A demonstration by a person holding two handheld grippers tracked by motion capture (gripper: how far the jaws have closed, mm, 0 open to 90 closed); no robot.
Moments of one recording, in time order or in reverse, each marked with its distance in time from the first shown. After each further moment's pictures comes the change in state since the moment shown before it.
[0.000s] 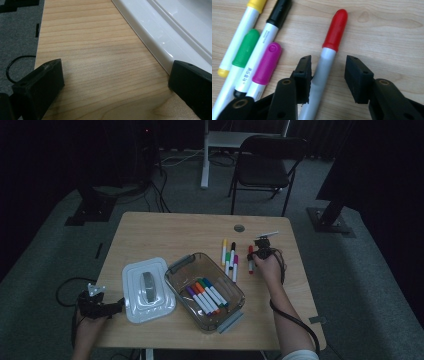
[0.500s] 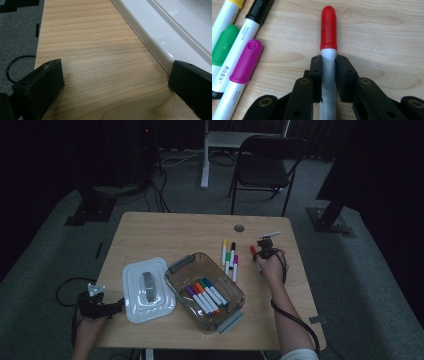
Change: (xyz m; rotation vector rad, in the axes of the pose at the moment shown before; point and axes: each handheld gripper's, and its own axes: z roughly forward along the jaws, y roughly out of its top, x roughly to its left) left arm 0.000 0.000 0.000 0.000 0.000 0.000; right arm -0.010 -0.001 0.000 0.019 -0.056 -0.010
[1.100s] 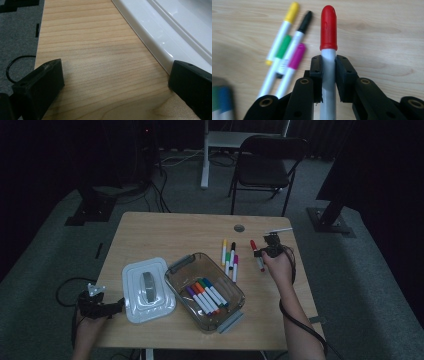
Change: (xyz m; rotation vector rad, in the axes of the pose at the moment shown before) left arm 0.000 0.000 0.000 0.000 0.000 0.000; right arm 0.010 -0.004 -0.069 -0.091 0.169 0.014
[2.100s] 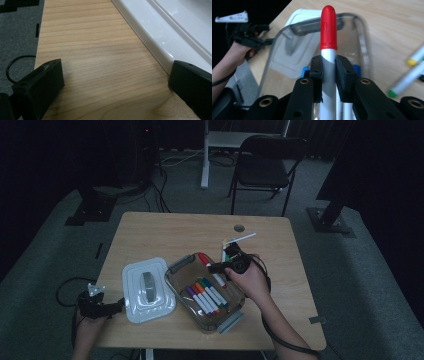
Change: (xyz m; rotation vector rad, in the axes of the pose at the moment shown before) left arm 0.000 0.000 0.000 -0.002 0.001 0.000; right arm 0.161 -0.031 -0.049 0.041 0.412 -0.307
